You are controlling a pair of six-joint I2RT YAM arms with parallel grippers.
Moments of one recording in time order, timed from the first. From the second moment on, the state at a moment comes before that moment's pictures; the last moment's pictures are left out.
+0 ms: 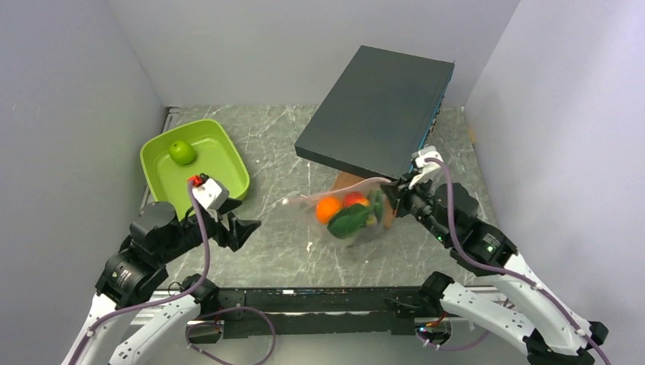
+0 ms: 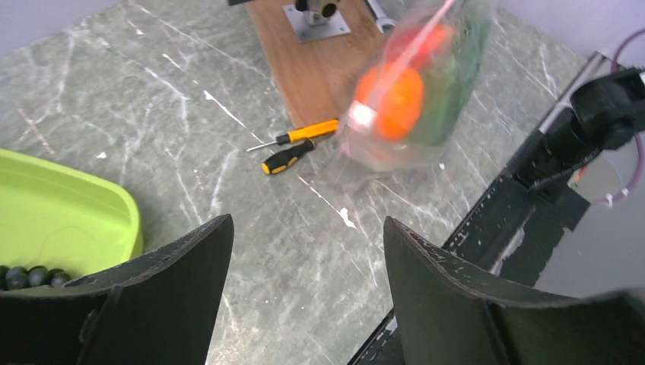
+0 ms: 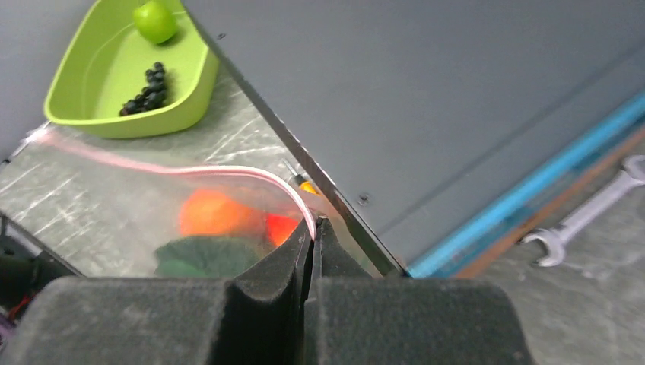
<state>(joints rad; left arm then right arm) -0.55 0.46 0.92 -0.71 0.30 -0.03 0.78 0.65 0.91 -0.46 0.21 0.22</state>
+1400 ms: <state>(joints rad) -0.55 0.28 1.02 -0.91 0.01 -0.21 1.29 1.63 1.25 -0.03 0.42 0.31</state>
